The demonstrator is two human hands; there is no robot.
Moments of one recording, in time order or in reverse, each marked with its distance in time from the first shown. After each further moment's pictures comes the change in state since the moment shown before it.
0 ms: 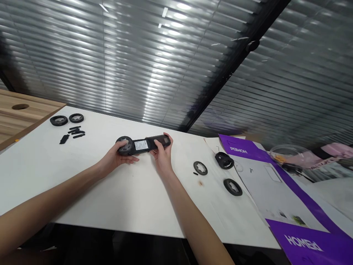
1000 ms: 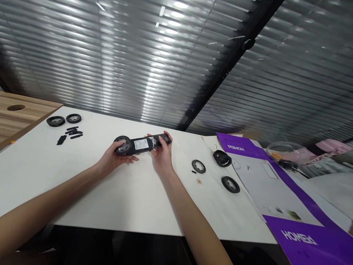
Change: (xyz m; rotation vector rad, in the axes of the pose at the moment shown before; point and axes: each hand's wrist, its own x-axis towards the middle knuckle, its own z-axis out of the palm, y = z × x) left_hand -0.004 0.001 0.003 -0.047 -0.023 0.029; right_hand -0.002 -0.008 0.005 0.191 -0.029 0.009
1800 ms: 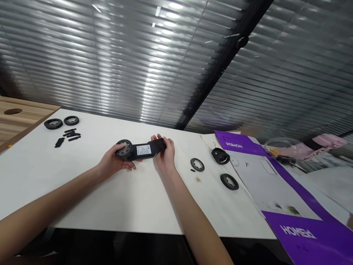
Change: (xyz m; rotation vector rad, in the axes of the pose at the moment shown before) left_hand 0.002 -0.006 -0.005 0.045 -0.189 -0.076; right_hand 0.015 0.003 -0.012 0.216 0.203 -0.024
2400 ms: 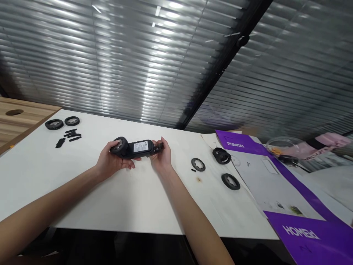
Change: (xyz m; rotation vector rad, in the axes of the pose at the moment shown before) left_hand 0.001 0.001 -0.007 -0.086 -0.059 0.024; right_hand -0.011 -0.002 0.009 -0.014 -0.015 0.304
